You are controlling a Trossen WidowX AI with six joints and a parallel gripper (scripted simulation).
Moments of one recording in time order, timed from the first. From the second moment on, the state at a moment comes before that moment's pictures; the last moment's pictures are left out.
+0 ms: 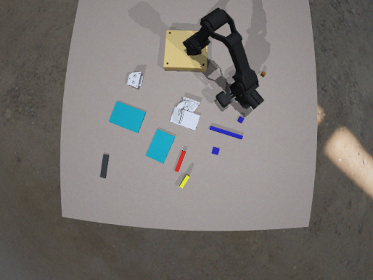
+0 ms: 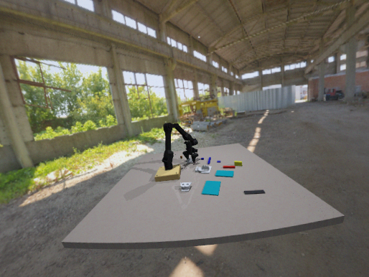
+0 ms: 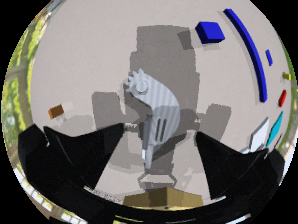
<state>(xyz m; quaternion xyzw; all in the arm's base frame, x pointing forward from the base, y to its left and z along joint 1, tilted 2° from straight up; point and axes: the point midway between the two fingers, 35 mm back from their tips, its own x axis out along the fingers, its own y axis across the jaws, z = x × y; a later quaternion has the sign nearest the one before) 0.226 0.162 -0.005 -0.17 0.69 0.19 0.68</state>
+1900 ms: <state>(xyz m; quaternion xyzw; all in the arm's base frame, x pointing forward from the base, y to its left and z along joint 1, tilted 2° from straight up) 0.227 0.162 0.028 -0.17 0.69 0.19 0.68</state>
